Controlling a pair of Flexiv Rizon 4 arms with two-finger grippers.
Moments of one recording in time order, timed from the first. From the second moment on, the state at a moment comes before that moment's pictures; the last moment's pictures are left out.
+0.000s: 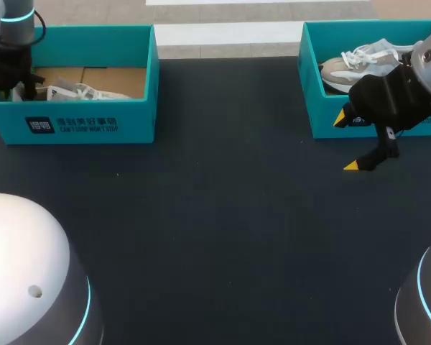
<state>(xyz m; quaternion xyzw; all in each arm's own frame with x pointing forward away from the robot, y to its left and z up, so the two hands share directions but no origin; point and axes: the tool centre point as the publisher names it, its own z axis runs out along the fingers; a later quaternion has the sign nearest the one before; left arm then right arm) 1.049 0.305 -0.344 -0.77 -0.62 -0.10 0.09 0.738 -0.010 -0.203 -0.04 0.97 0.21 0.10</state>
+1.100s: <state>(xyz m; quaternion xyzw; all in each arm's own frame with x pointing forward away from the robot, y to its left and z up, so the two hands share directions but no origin) 1.031 0.324 -0.211 -0.72 -0.70 0.02 -0.04 0.738 -0.010 -0.203 -0.04 0.97 0.21 0.10</state>
